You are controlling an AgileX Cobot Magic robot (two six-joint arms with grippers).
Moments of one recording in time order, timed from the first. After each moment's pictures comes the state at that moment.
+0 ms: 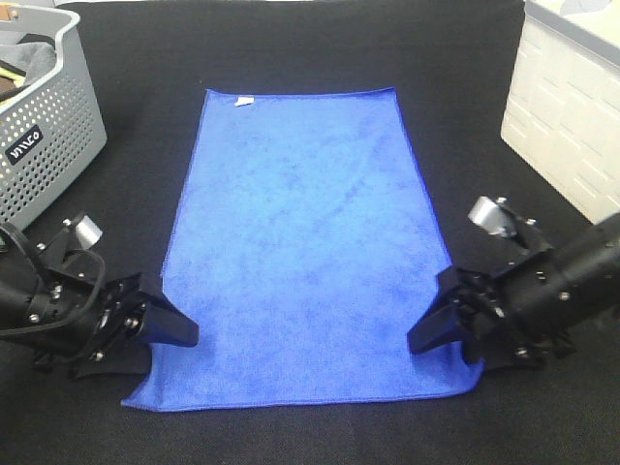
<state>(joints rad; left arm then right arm) -0.17 1.90 -0.58 -1.61 0.59 1.15 0.13 1.84 -0.63 1.09 0.61 -0.87</state>
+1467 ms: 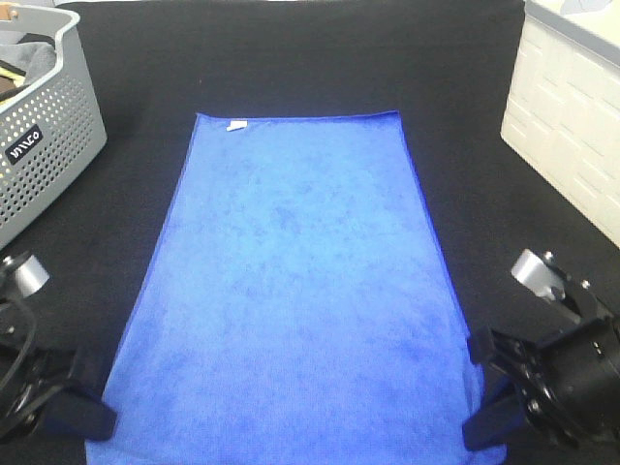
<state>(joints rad) -0.18 1.55 -0.35 -1.24 0.55 0.88 0.16 1.55 -0.35 1.07 0.62 -0.67</state>
